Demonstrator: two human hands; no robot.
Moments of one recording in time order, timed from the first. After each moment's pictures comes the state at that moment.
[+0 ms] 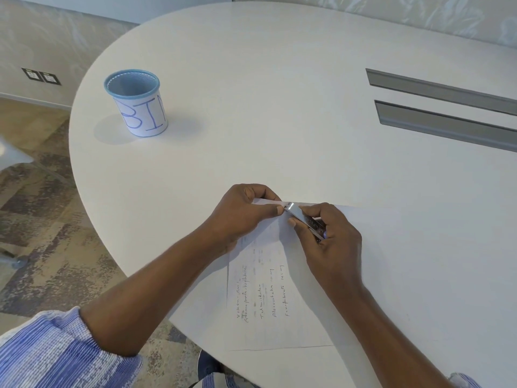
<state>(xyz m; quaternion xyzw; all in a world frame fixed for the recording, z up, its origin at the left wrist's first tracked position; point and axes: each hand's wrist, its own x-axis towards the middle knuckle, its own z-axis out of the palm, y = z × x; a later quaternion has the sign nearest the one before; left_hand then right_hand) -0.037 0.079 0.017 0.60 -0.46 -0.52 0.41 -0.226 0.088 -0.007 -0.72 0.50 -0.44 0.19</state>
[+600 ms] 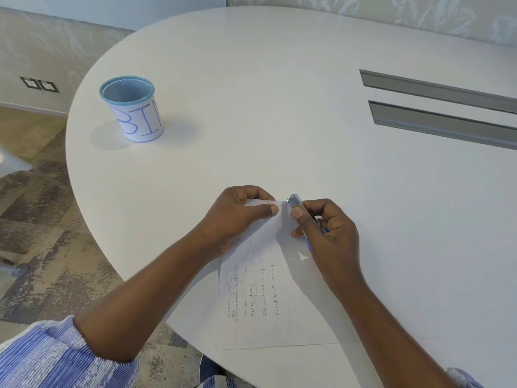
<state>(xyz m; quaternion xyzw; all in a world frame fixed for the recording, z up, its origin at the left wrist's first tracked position) -0.033 0.082 0.018 0.58 -0.45 -0.55 0.41 -0.226 0.082 0.002 -0.58 0.51 -0.47 0.41</state>
